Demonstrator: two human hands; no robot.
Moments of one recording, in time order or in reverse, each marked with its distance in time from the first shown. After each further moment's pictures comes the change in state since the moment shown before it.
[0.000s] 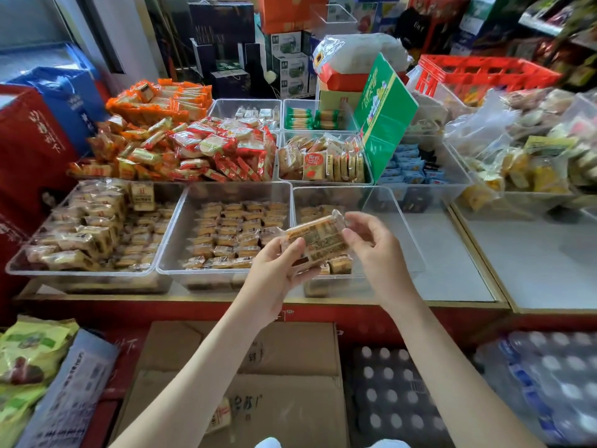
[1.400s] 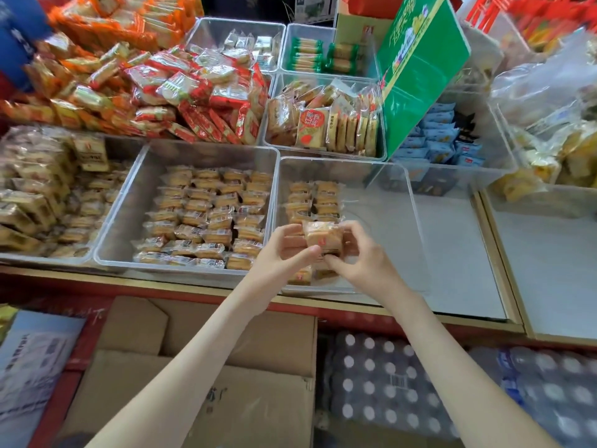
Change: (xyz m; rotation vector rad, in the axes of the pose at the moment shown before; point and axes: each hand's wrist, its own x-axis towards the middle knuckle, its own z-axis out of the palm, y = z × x) left_hand 0.116 -0.056 0.012 0.500 -0.017 -0.064; right_hand 0.102 0.120 -0.025 -0.320 -0.429 0.031
